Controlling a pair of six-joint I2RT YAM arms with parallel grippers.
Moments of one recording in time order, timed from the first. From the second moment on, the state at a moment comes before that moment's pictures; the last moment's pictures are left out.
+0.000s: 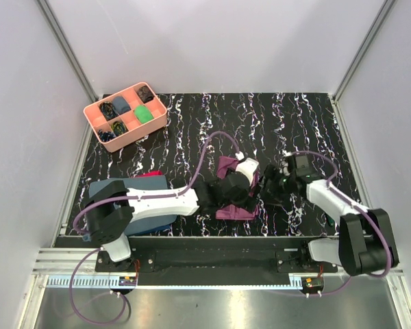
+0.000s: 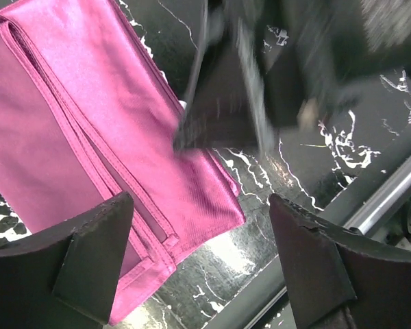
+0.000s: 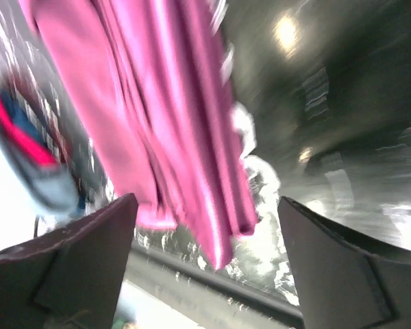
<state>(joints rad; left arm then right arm) -1.18 1.68 1.11 -0.07 -0.24 -0.50 0.20 1.29 0.58 -0.35 -0.46 0.69</state>
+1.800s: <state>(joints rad) -1.25 1.91 1.36 -0.39 -0.38 -0.63 -0.05 1.60 0.73 -0.21 -0.74 0.54</state>
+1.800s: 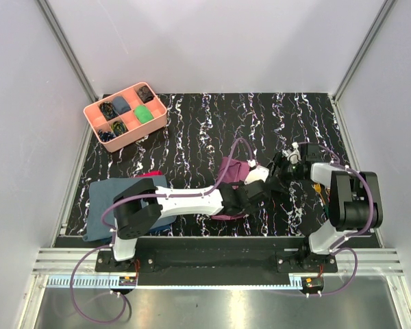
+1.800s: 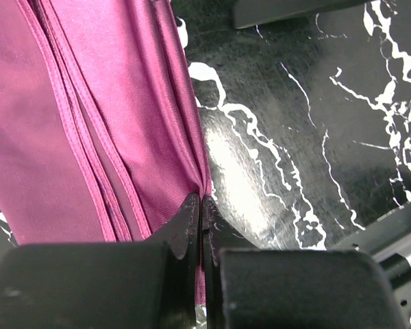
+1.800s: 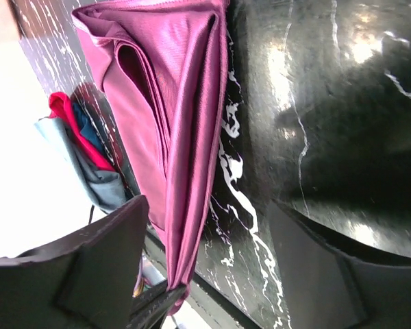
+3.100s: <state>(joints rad) -1.16 1.75 1.17 -0.26 -0.11 -0.61 -0.02 1.87 0.88 -0.04 -0.78 0.63</state>
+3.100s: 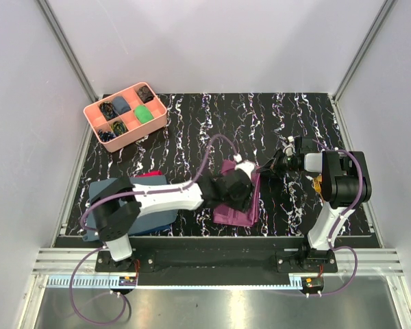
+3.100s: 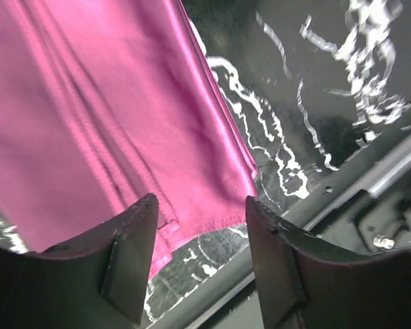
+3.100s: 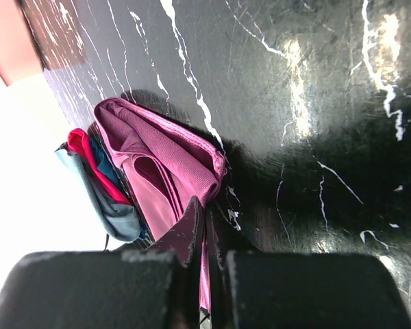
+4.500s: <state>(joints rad) -0.80 2.12 1.37 0.02 0.15 -0.61 0.15 1.69 0.88 -0.05 -0.70 0.77</state>
